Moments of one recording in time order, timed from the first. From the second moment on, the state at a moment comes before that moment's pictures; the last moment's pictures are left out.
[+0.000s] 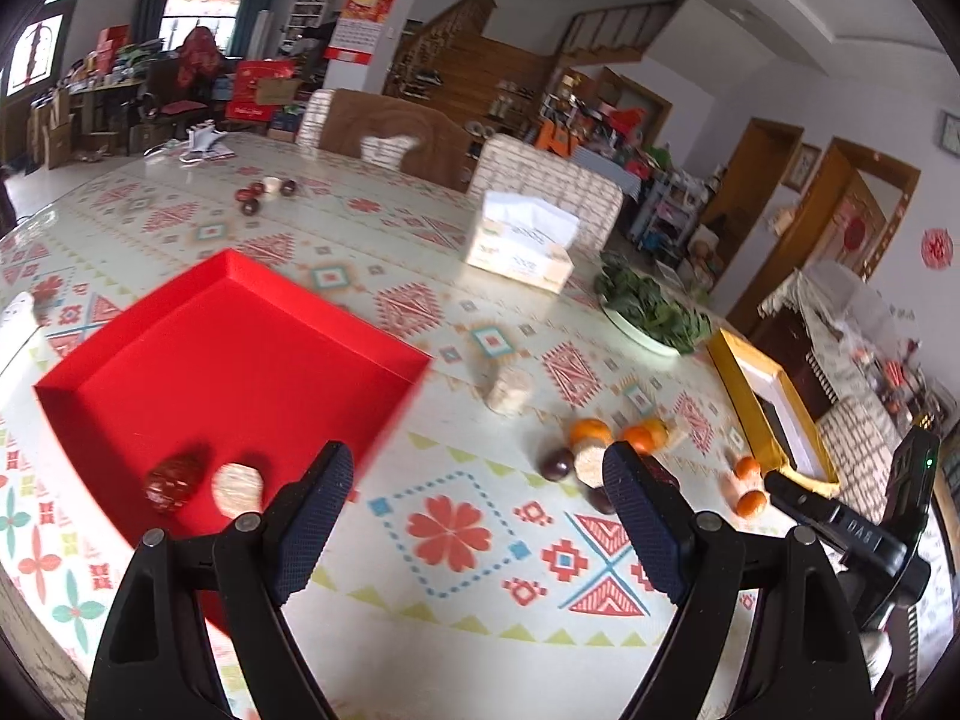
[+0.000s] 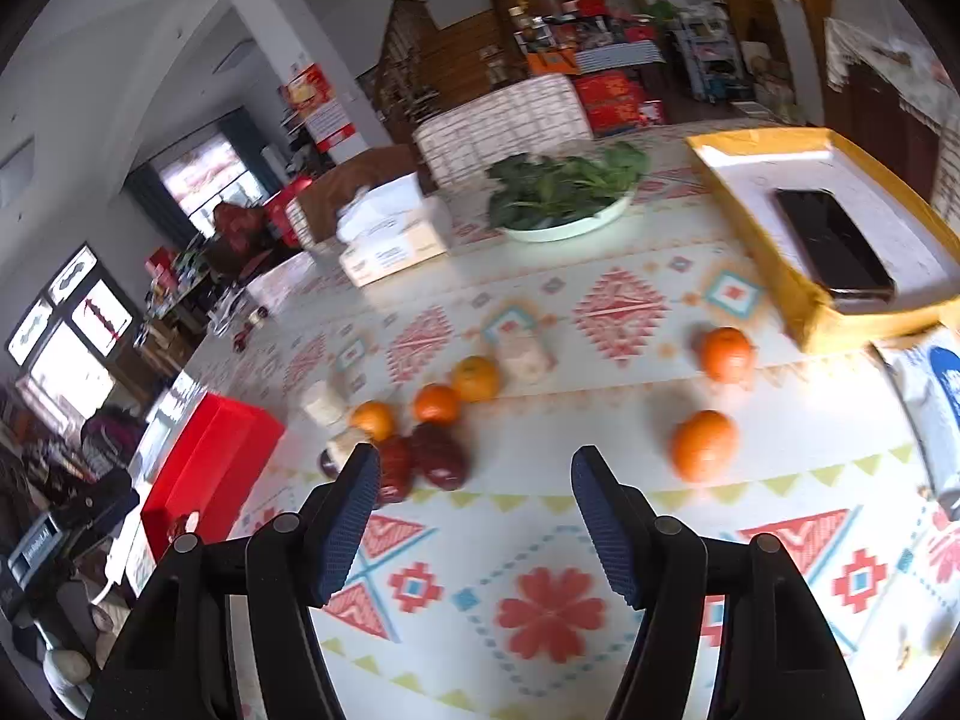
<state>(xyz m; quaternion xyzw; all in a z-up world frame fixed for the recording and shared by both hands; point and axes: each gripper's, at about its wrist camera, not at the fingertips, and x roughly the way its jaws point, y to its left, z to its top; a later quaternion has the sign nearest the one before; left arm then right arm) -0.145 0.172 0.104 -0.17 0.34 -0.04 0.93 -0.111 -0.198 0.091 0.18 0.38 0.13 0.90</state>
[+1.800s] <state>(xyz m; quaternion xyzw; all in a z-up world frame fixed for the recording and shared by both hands) -0.053 0.107 0.036 -0.09 0.43 -0.12 0.89 -0.036 -0.128 0.028 0.09 0.47 0.21 0.85</state>
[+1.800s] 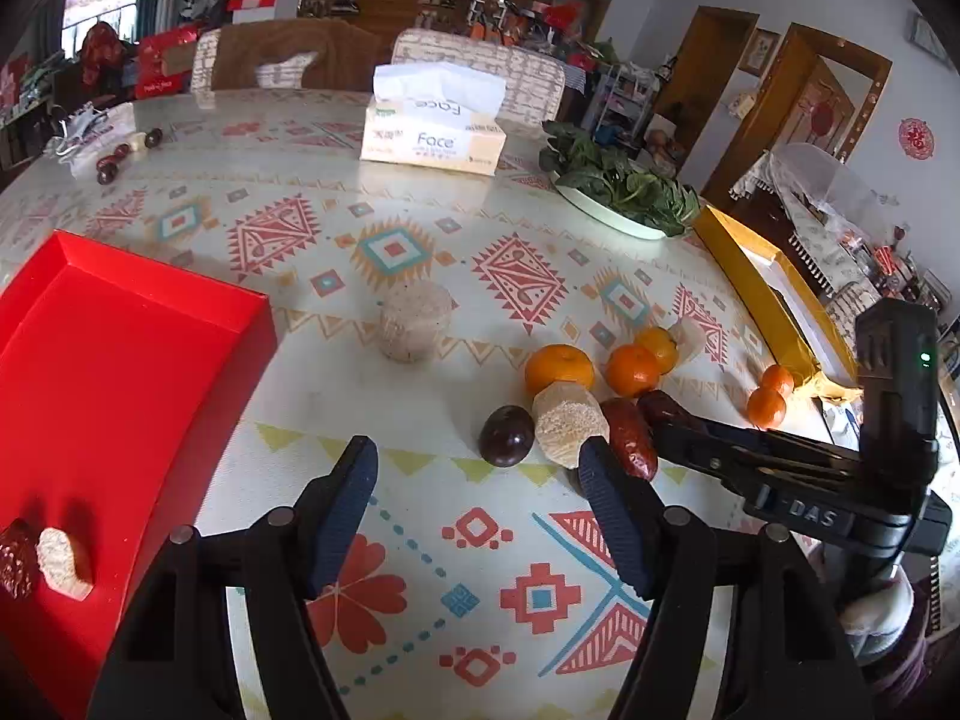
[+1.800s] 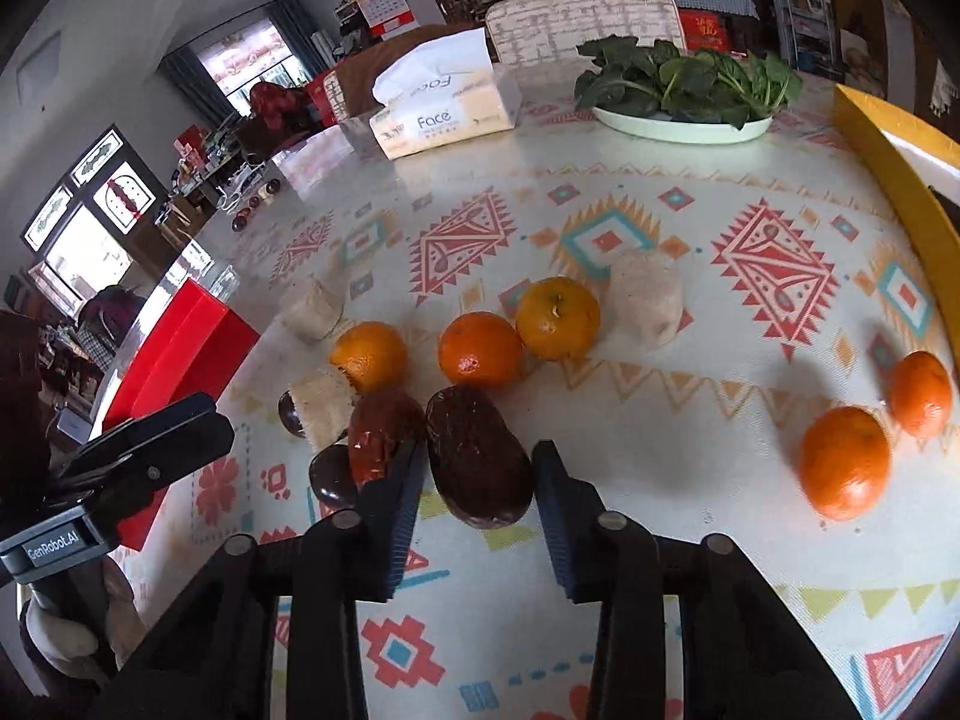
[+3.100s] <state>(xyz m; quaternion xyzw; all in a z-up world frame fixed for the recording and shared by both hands) -0.061 0.108 0.046 -0.04 0.39 -0.14 0.91 -0.068 -0.135 0.049 0.12 0.44 0.21 0.87</state>
